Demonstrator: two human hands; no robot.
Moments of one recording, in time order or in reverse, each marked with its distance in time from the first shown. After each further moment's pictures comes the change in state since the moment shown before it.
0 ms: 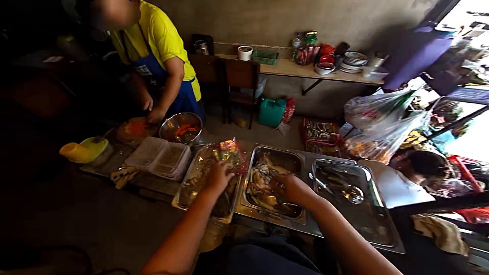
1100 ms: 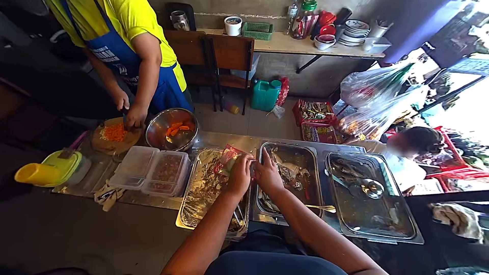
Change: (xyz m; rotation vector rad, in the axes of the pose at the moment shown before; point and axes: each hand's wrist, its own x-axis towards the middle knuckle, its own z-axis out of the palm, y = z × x) left_hand 0.062 0.004 0.038 -0.385 0.127 0.237; right_hand 0.144 -0.034 0.081 0.015 0.430 0.228
